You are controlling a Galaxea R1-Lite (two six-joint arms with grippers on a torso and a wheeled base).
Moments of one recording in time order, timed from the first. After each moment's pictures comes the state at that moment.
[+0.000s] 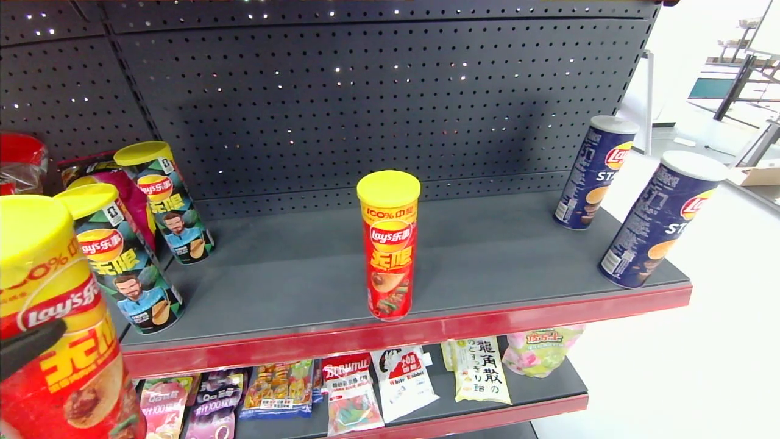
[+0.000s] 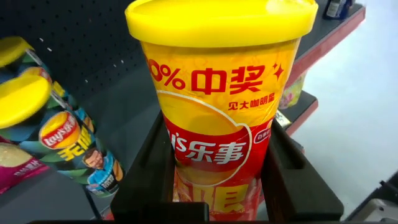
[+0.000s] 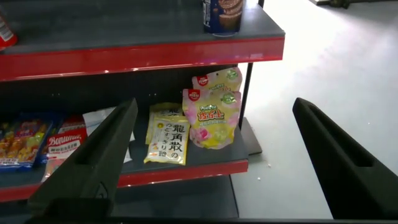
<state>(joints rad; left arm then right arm) -0.13 0.73 -0.67 0.10 -0.43 0.21 0.00 0.00 0.00 0.00 0.00 0.00</state>
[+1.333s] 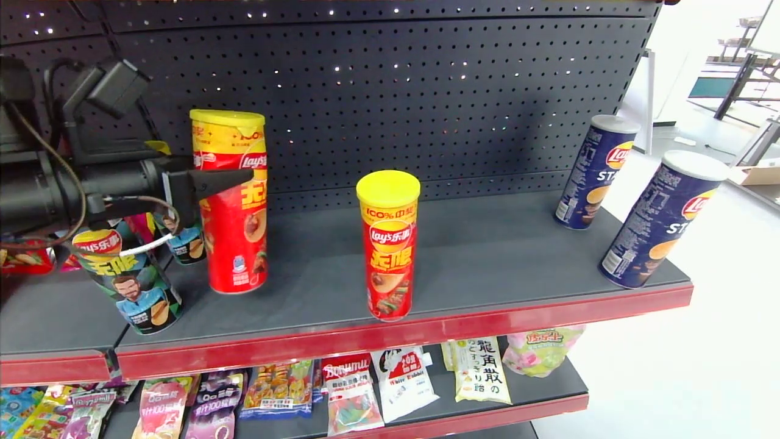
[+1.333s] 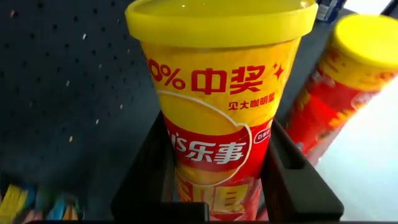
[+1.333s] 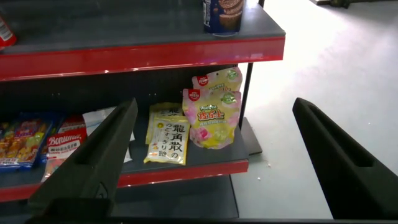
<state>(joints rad) -0.12 1.49 -1.01 -0.28 -0.51 0.15 0.00 0.00 0.00 0.00 0.00 0.00</state>
